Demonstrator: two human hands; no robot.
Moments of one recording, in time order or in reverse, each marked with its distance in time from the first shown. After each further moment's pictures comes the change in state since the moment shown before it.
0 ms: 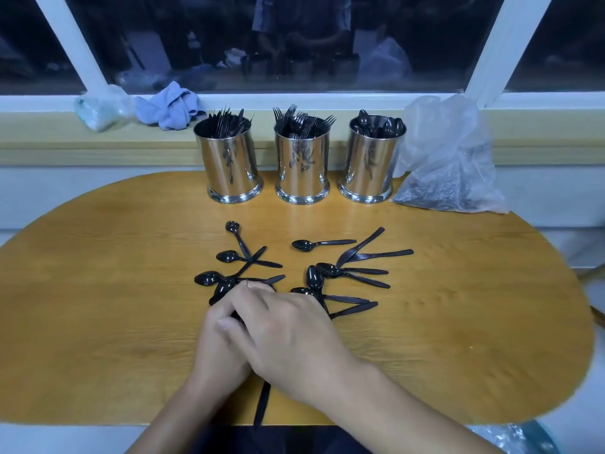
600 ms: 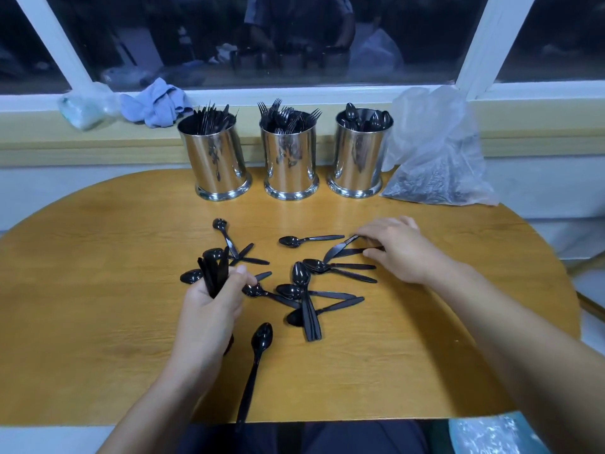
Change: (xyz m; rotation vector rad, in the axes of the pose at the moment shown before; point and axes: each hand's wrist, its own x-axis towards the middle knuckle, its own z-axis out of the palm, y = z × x) left_hand 0.019 0.019 0.007 -0.289 0.108 -0.334; right_hand -0.016 0.258 -0.050 -0.185 -0.347 0.334
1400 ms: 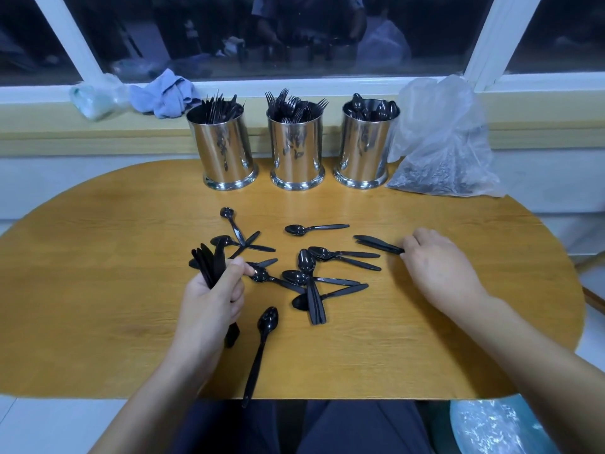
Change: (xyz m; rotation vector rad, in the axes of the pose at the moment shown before) left_hand -0.010 -0.001 -0.008 -0.044 0.017 -0.041; right_hand -0.067 0.016 0.034 -0.380 0.217 0.106
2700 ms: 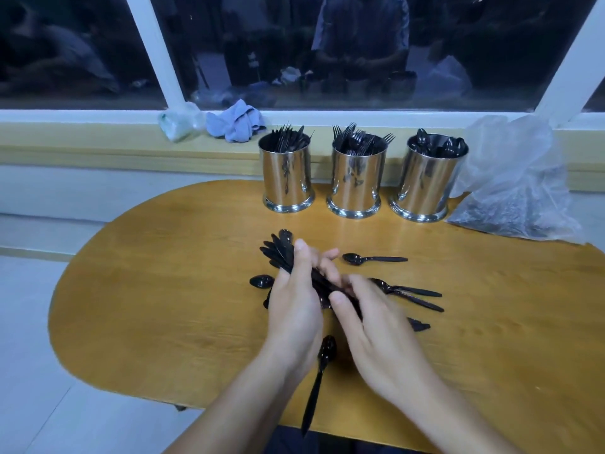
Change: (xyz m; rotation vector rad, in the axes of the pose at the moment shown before) left_hand -0.003 0.063 0.048 -0.386 0.063 -0.025; right_hand -0.007 -0.204 -0.104 1.050 -0.023 -0.046
